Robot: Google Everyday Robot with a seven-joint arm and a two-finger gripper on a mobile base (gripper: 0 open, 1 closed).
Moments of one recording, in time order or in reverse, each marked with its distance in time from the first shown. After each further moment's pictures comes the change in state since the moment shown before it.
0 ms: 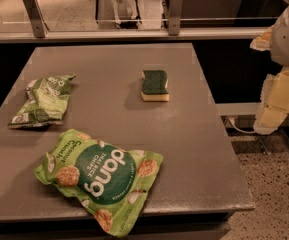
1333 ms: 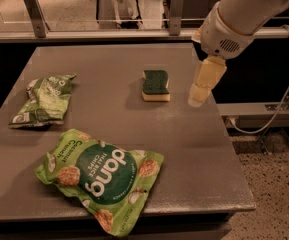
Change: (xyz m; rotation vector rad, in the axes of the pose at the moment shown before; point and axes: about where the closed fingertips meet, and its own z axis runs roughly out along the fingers) arm -0.096 -0.065 0.074 -0.004 -0.158 -0.074
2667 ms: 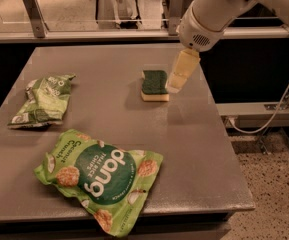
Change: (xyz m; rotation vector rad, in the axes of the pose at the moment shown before) arm -0.032 -0.053 0.041 0.066 -0.036 0.015
